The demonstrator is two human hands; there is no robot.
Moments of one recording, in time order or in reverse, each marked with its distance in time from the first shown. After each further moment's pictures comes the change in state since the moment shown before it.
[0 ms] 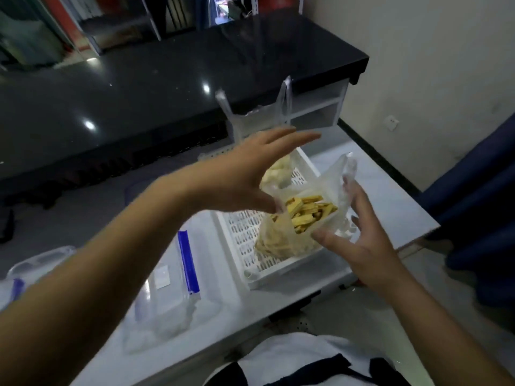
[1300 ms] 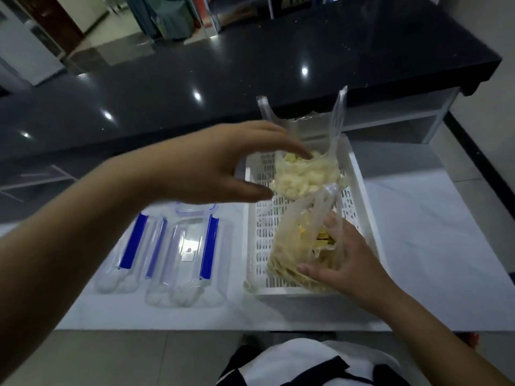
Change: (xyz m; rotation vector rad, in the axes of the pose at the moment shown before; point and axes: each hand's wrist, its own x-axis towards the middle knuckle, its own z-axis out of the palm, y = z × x) left_hand 0.000 0.028 -0.043 0.005 0.030 -0.299; right_hand 0.086 0.047 -0.001 -0.143 -0.507 -0.192
